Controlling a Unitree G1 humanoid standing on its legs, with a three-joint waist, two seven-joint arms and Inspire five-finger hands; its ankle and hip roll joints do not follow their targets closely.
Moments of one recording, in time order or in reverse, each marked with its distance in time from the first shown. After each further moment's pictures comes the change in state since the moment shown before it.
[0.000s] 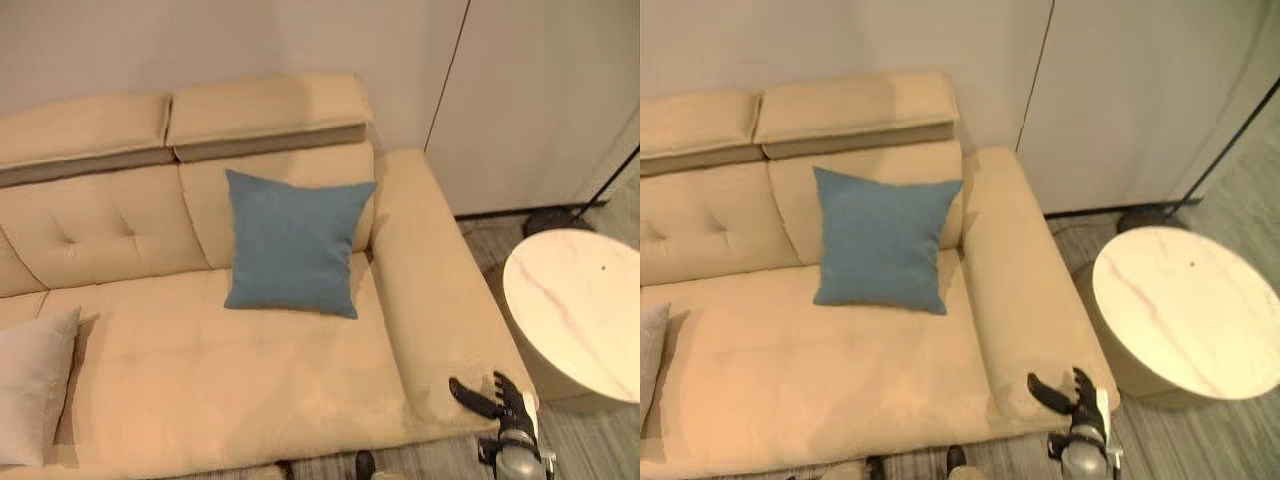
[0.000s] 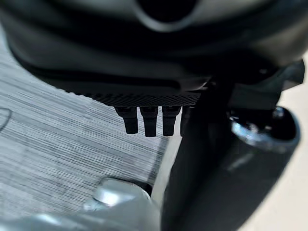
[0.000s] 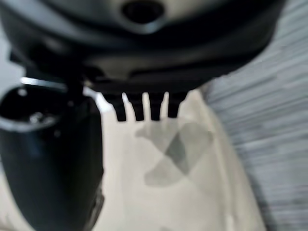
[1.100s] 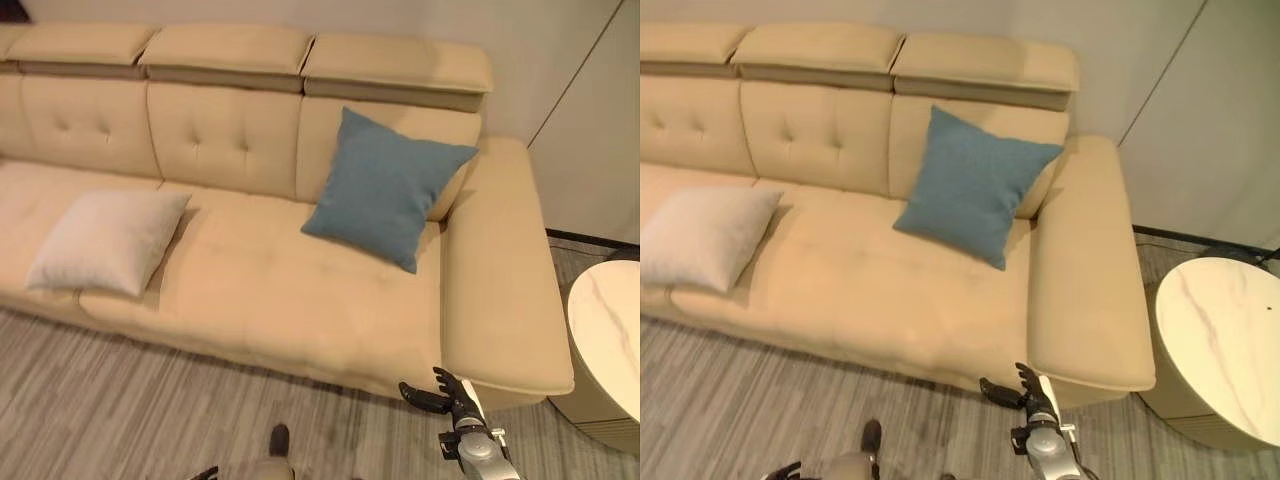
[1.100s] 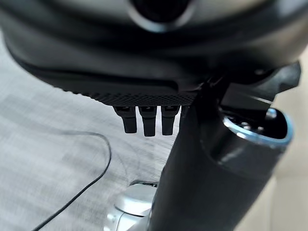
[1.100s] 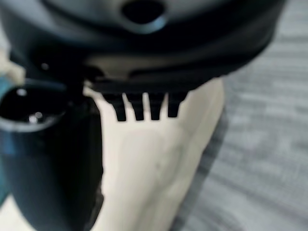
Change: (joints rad) left arm -0.037 0.022 -0.108 -0.058 0.099 -0.009 0.052; right arm -0.158 0.032 0.249 0.143 -0.091 0.007 0.084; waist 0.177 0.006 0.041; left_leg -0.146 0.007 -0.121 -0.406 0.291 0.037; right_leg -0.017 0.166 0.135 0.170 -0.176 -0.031
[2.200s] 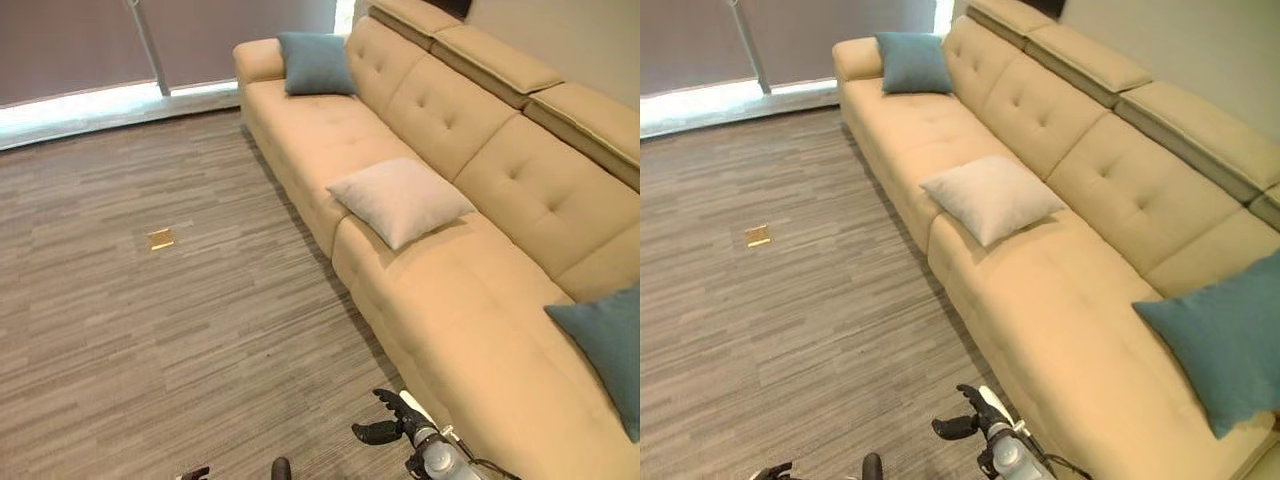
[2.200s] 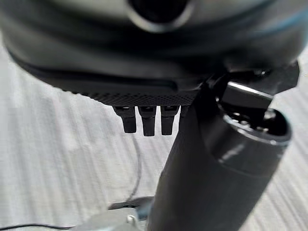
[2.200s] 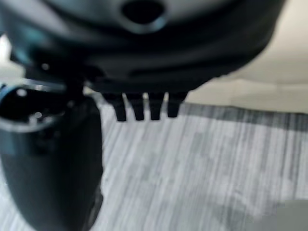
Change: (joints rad) left arm -0.051 0.046 -0.015 0.108 0.132 0.026 -0.017; right arm -0.013 0.085 0.227 0.027 -0.264 0.005 0.137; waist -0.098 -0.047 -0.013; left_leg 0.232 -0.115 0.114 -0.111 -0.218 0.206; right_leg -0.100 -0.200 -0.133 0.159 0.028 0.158
